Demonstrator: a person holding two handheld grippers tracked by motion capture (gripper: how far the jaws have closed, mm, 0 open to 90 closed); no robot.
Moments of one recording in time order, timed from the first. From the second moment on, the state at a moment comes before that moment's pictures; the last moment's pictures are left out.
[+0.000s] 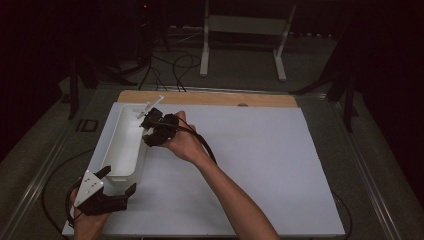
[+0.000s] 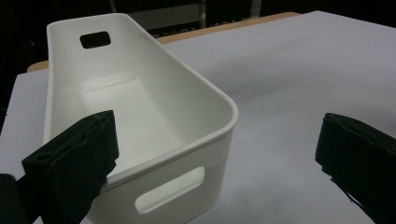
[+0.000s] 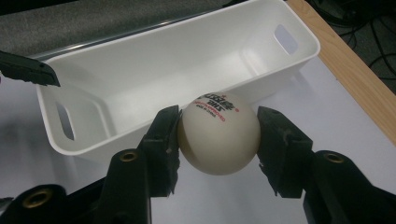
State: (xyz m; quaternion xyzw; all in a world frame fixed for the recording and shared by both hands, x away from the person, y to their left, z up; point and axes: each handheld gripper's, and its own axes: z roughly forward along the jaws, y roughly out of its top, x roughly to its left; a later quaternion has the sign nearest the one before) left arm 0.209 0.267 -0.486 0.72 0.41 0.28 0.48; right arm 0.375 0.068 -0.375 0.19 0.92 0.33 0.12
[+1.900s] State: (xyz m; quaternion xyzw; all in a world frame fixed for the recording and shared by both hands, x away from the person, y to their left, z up) left arm 0.208 0.280 -0.484 0.69 0.45 0.31 0.47; right arm 0.366 0.112 -0.377 0.17 0.92 0.34 0.10
